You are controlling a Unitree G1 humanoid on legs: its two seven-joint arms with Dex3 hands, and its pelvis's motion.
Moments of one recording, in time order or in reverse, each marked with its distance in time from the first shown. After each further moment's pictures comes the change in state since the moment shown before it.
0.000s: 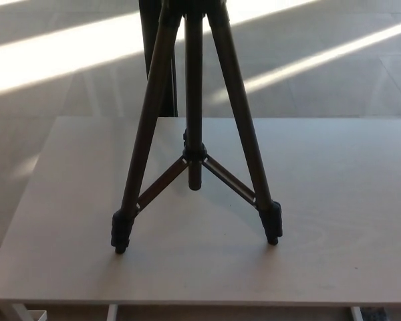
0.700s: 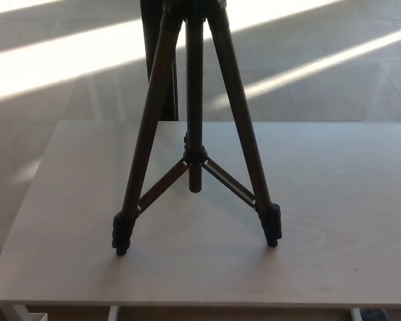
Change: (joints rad) left_arm 0.109 -0.041 0.152 0.582 -0.100 -0.031 0.001; right_arm -0.060 0.088 -0.097 0.752 0.066 -0.187 -0.112
